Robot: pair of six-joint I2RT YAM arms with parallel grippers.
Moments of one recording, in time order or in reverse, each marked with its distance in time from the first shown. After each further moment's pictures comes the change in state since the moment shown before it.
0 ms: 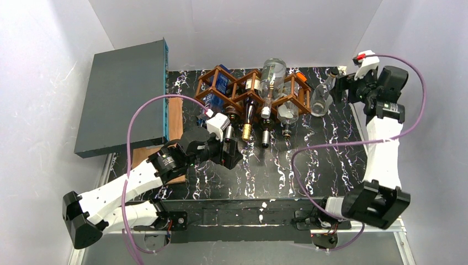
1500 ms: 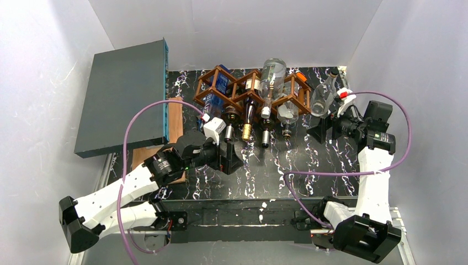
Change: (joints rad) left arm 0.002 -0.066 -0.048 -0.012 0.125 -0.144; right arm 0.000 -0.340 -0.346 -0.266 -0.390 -0.134
